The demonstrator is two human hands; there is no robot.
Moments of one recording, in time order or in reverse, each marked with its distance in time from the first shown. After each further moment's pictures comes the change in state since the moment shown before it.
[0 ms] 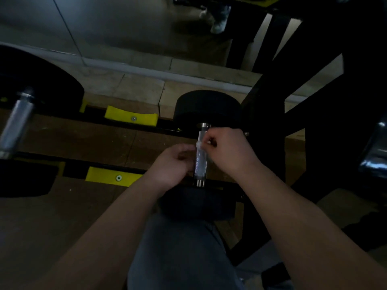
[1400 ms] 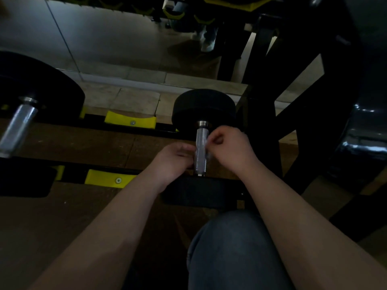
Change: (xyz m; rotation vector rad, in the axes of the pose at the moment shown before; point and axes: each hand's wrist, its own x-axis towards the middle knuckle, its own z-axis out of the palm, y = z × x) left_hand -0.009 0.003 0.002 0.061 0.023 0.060; right_hand -0.015 0.009 0.014 0.211 0.178 0.153
